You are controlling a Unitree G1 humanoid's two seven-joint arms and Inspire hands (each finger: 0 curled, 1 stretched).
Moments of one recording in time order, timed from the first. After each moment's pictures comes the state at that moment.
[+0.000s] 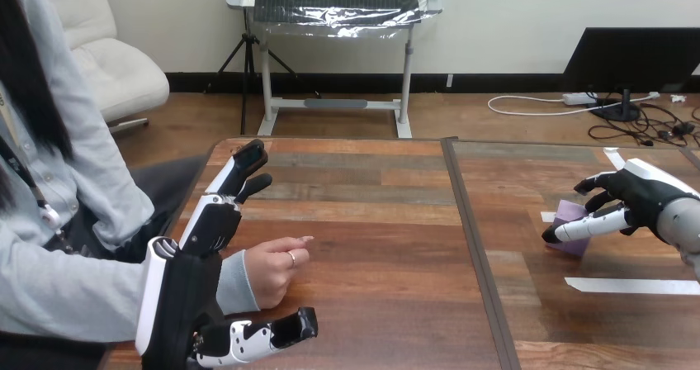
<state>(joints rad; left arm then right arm) -0.03 0.11 -0.02 0.79 -0.01 -1.51 -0.08 -0.85 -0.60 0.24 1.36 -0.51 -0.13 0.19</state>
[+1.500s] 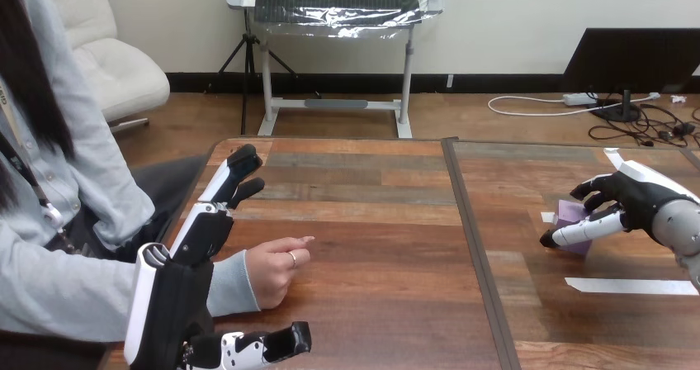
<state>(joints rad) 0.00 0.15 -0.03 0.78 -0.04 -1.54 -0.10 -0.84 -0.59 0.27 1.36 -0.51 -0.13 0.18</state>
